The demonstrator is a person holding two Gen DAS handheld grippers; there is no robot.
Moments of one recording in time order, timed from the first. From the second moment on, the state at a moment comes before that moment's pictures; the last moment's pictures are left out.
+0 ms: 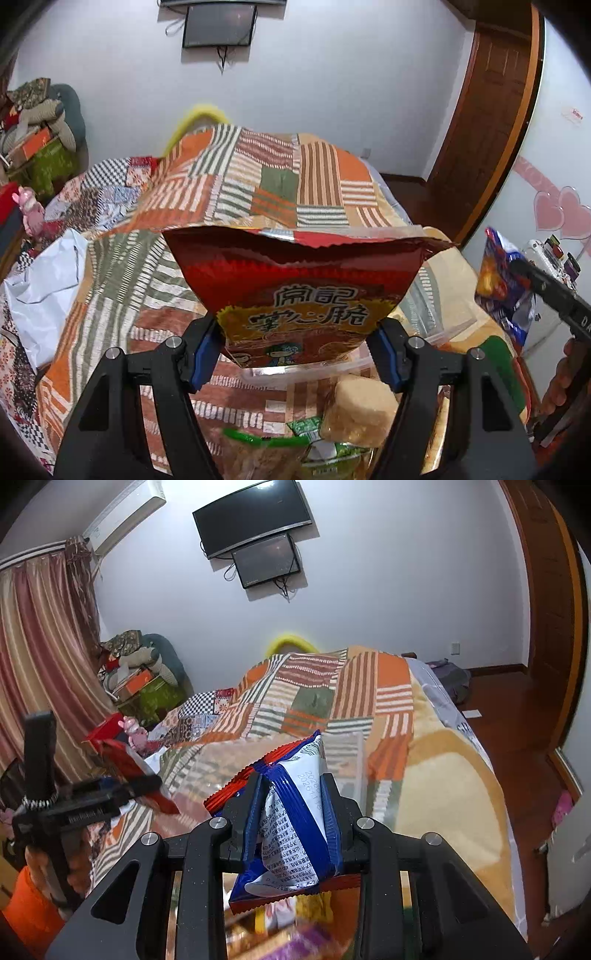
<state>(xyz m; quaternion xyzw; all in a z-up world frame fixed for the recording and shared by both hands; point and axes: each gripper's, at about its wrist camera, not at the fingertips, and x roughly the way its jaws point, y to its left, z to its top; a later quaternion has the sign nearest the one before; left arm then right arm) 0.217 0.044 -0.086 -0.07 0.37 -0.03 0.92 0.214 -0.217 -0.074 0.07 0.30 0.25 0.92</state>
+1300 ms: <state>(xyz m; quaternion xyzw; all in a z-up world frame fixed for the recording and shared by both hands) 0.223 0.041 -0.090 -0.04 0.40 -0.03 0.92 0.239 -0.177 -0.089 0.00 0.35 0.25 0.90</state>
